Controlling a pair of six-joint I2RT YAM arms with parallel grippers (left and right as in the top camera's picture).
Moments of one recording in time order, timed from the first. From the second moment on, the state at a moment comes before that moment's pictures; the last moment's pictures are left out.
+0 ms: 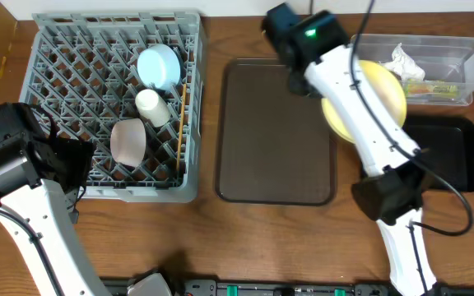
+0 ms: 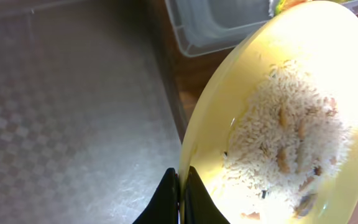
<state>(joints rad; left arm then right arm) 0.54 1.27 1.44 -1.45 -0.09 -0.88 0.55 2.30 2.53 -1.69 0.42 0.84</state>
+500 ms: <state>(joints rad) 0.54 1.27 1.44 -1.45 -0.09 -0.88 0.25 2.28 2.52 -1.69 0.18 0.74</state>
